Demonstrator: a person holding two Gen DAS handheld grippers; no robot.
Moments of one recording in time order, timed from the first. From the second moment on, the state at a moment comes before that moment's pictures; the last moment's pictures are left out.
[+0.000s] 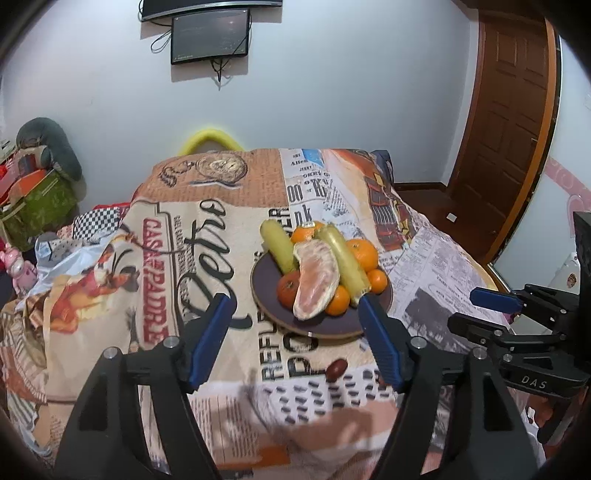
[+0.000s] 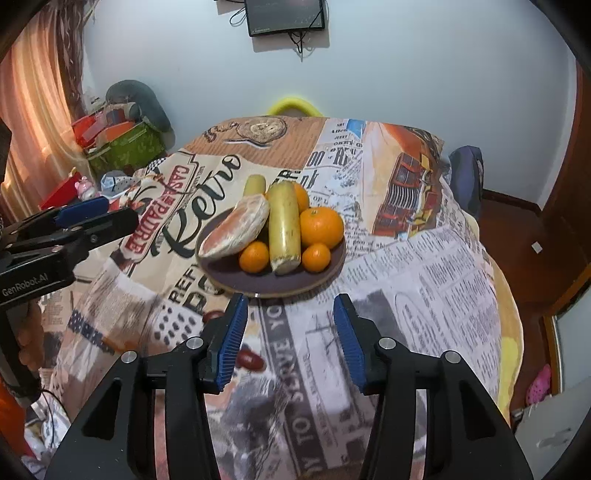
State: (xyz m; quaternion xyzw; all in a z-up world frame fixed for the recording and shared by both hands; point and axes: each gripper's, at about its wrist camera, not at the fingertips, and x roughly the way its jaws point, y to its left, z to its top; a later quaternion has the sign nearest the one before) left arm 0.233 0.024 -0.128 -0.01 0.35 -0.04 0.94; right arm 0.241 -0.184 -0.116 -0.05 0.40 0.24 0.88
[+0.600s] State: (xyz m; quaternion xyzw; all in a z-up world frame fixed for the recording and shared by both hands) left arm 0.213 0.021 -0.191 -0.01 0.42 -0.07 0.91; right arm 0.225 -0.166 -0.169 -0.03 0.46 0.26 0.85
